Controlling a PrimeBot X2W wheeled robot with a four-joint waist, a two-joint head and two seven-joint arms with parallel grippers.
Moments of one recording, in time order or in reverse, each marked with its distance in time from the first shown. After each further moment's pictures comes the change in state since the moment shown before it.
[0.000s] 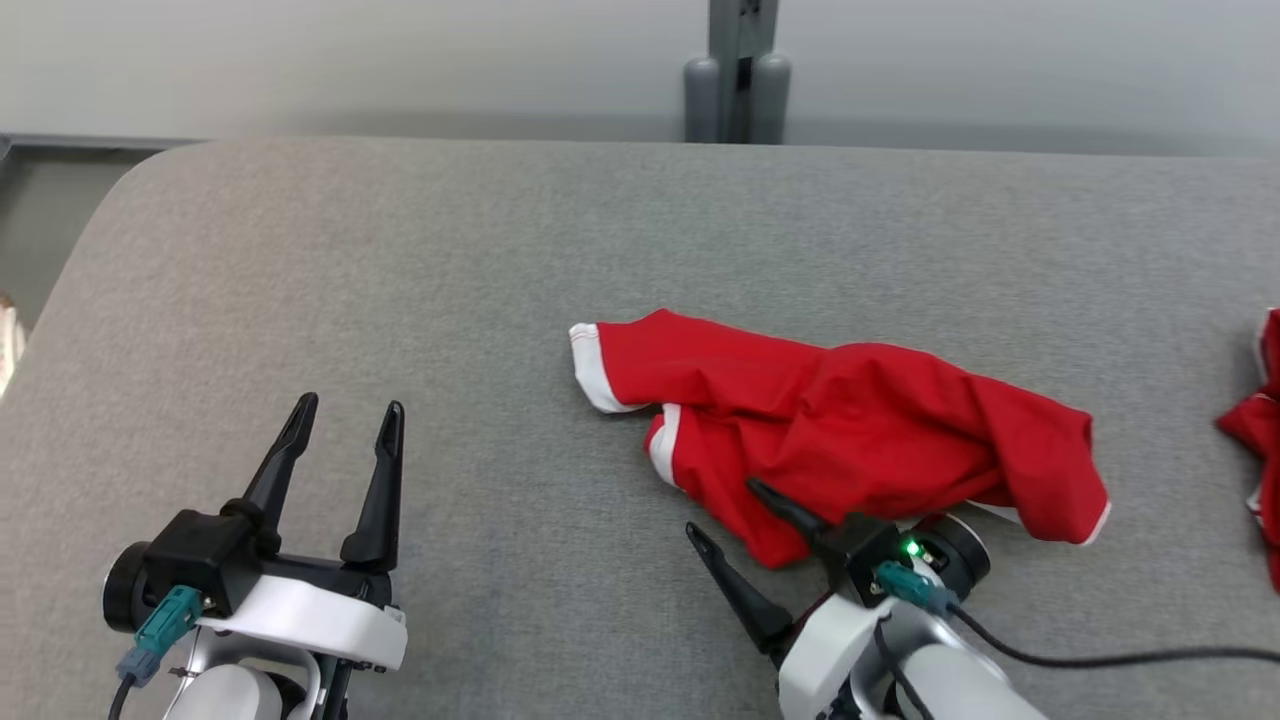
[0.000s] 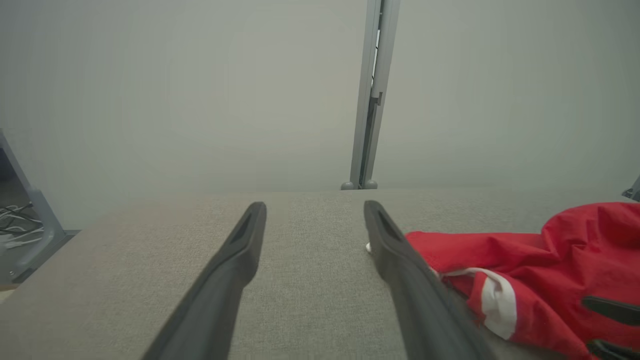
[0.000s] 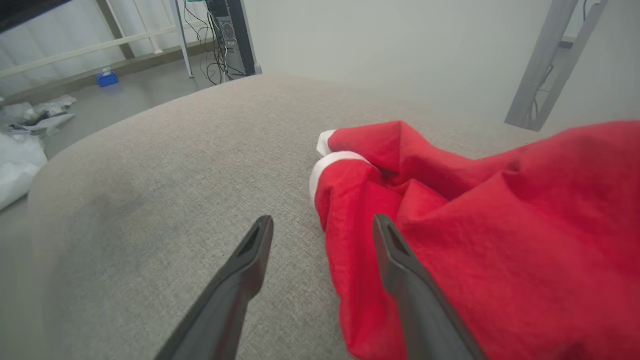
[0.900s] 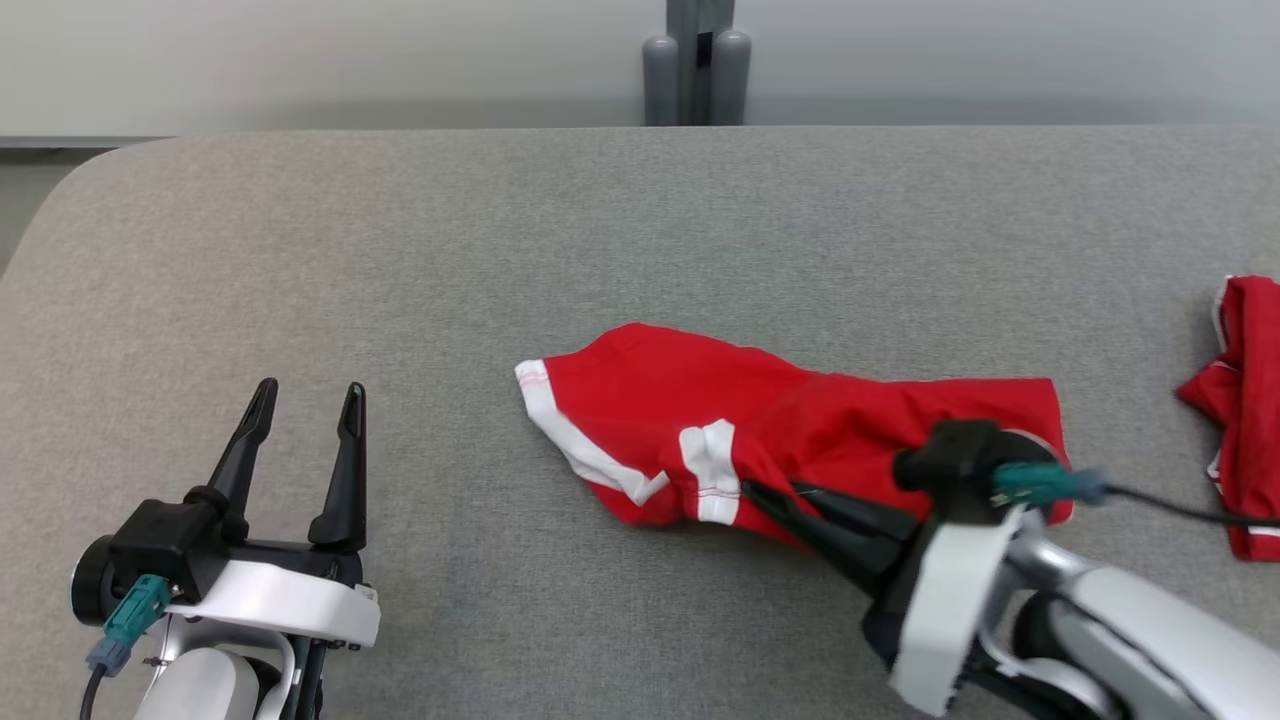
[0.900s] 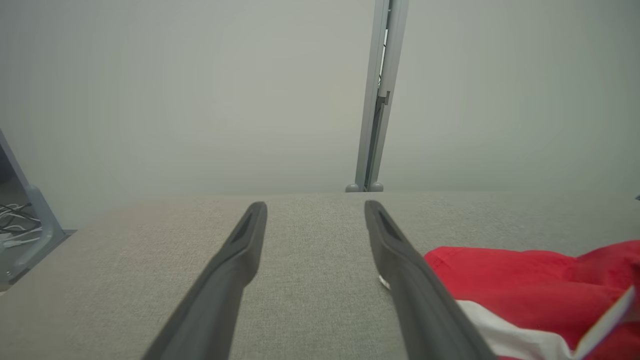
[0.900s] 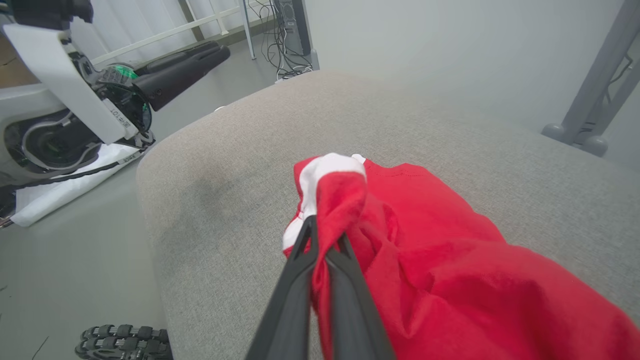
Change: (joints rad) left arm -0.029 -0.008 0.042 0.062 0.001 -0.002 -0.040; right arm -0.165 -0.407 0.268 -0.458 0.493 0.000 0.281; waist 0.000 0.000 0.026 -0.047
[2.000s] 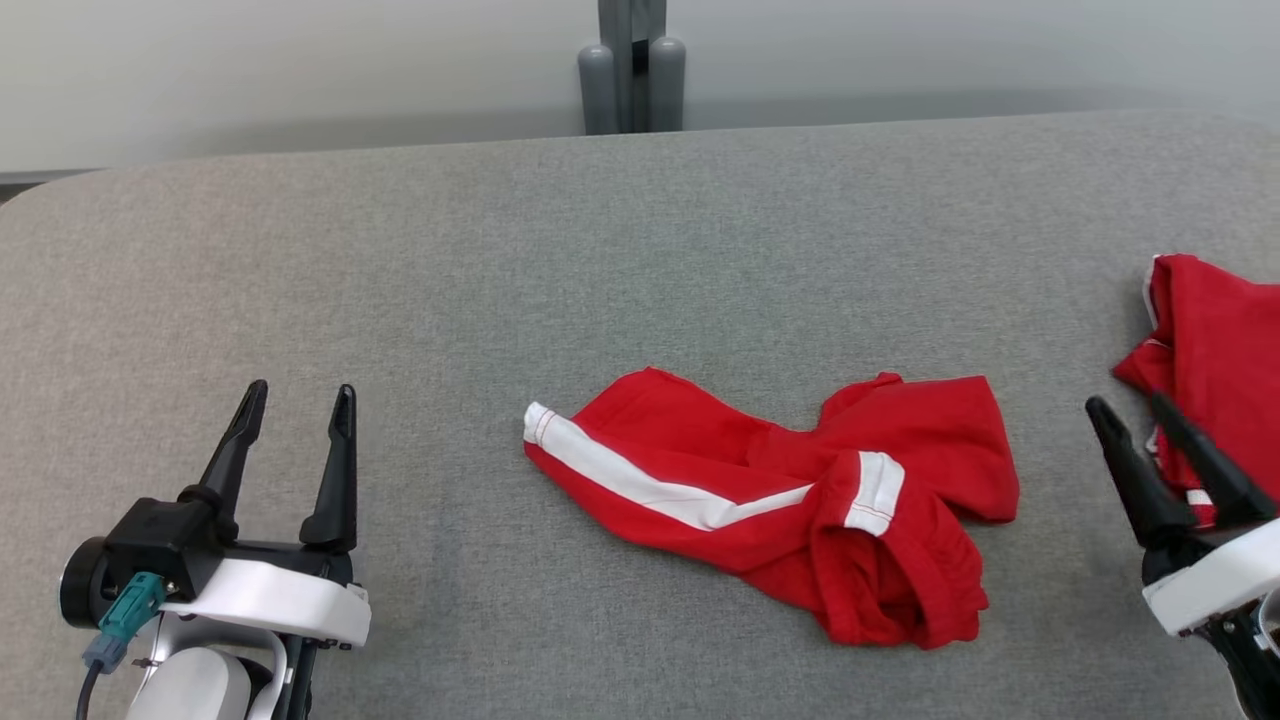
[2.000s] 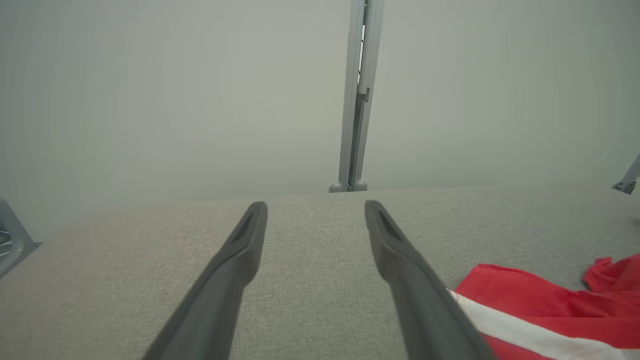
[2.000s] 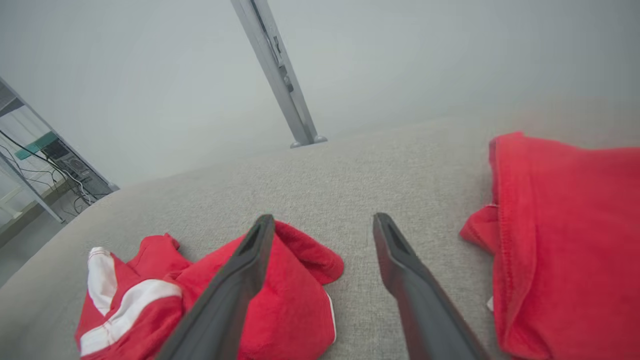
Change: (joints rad) left arm -0.005 0.020 -0.009 0.012 -0.004 0.018 0.002; right arm 0.250 -0.142 -0.403 0.277 0.295 0.000 -0.364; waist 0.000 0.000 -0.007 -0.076
